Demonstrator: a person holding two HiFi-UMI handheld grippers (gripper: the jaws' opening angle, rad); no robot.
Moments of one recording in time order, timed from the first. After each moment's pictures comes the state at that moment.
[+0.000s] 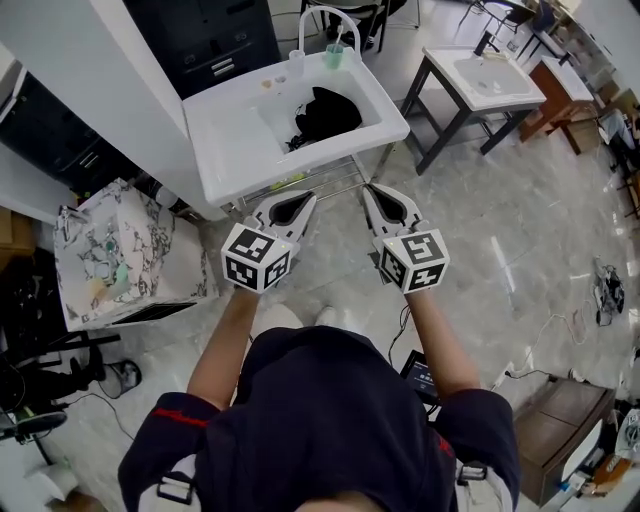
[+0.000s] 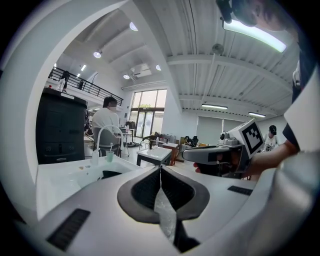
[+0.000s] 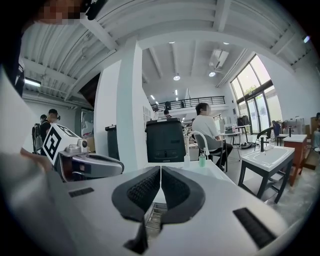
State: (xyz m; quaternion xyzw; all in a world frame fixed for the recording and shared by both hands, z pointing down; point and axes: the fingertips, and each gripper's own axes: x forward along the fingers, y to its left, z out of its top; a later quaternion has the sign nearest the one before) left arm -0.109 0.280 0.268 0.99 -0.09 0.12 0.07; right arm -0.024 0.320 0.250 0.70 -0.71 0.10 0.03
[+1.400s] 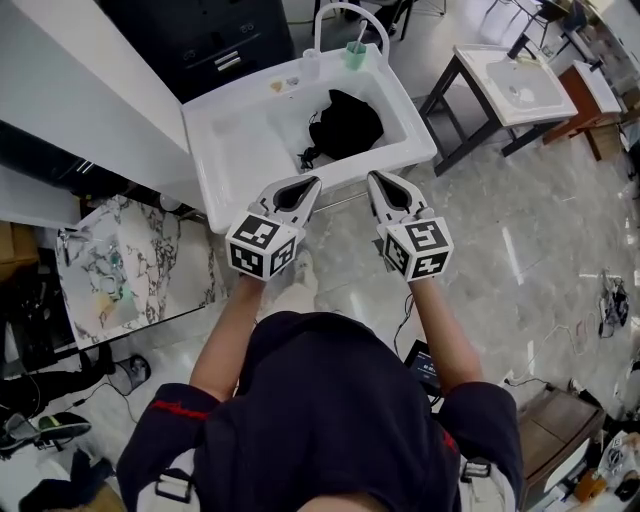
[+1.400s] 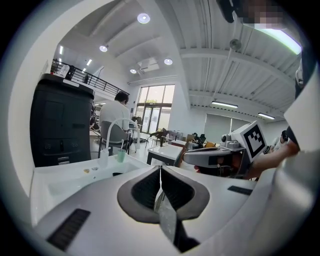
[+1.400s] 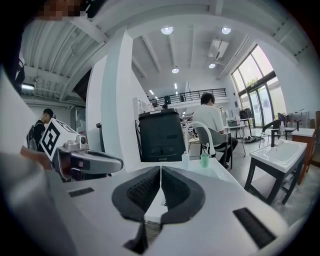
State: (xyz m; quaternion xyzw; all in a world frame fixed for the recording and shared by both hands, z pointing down) left arm -0.046 0.135 0.291 0.98 -0.11 0.14 0.09; right arm 0.040 0.172 0.282 0.69 -0.71 0.13 0.04
